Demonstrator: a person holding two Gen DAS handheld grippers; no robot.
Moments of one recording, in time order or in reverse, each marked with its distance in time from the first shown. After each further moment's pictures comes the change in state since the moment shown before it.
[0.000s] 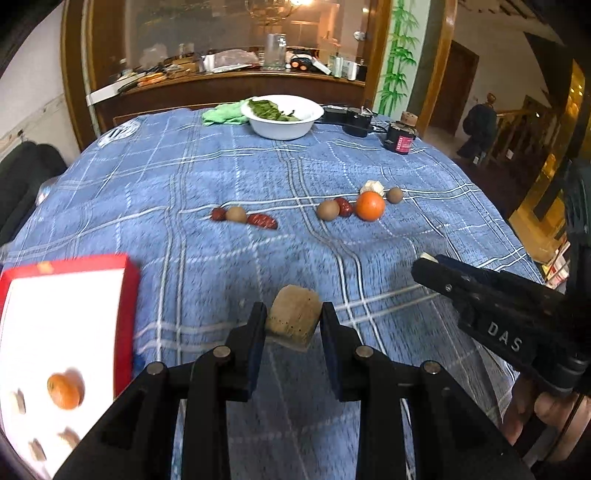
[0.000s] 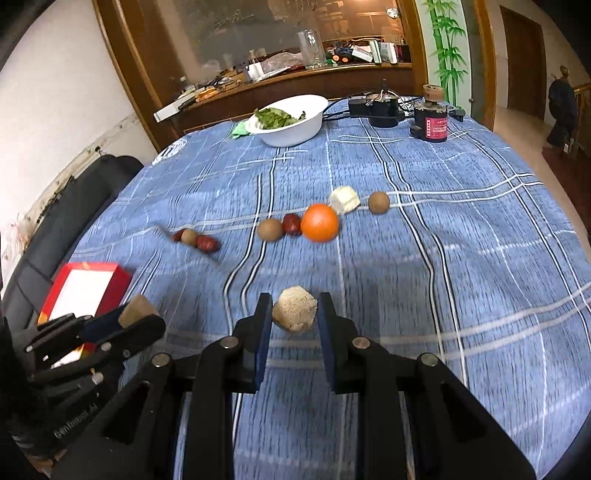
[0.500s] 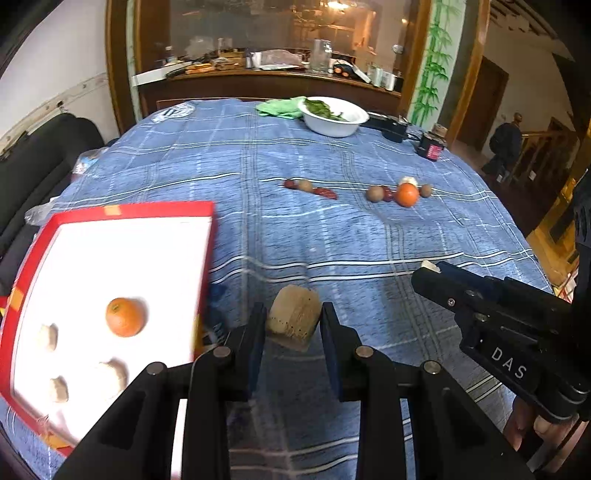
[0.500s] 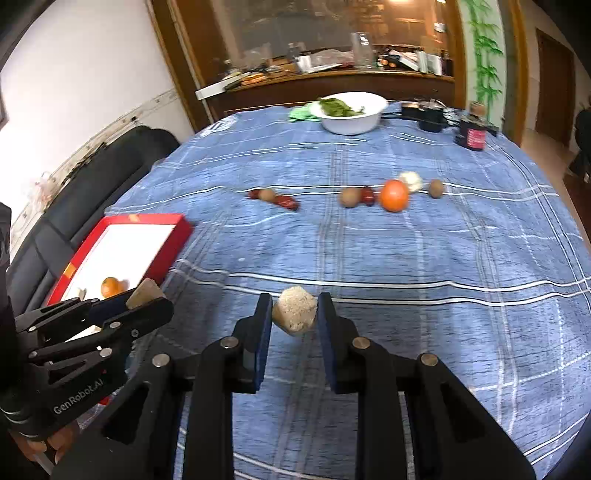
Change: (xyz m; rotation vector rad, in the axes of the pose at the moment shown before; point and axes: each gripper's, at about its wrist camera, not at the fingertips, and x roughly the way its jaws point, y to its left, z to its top) left arm -0.046 0.043 -0.042 -0.103 -0.012 0.081; right arm -0.025 0.066 -0.035 -0.122 0.019 0.072
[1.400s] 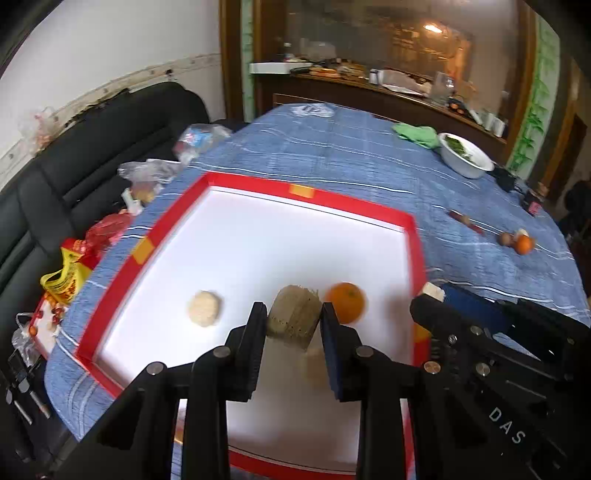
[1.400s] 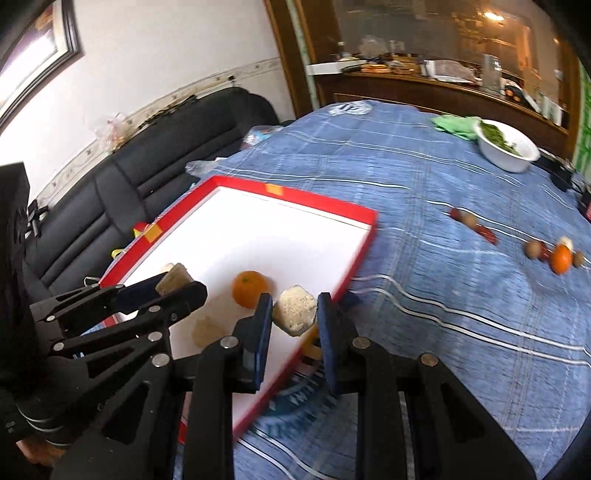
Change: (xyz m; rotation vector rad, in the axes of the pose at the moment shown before) left arm -0.035 0.129 -0.022 -0.234 -0.045 0.286; right arm 0.044 0.162 0.004 -0.247 0.050 0.231
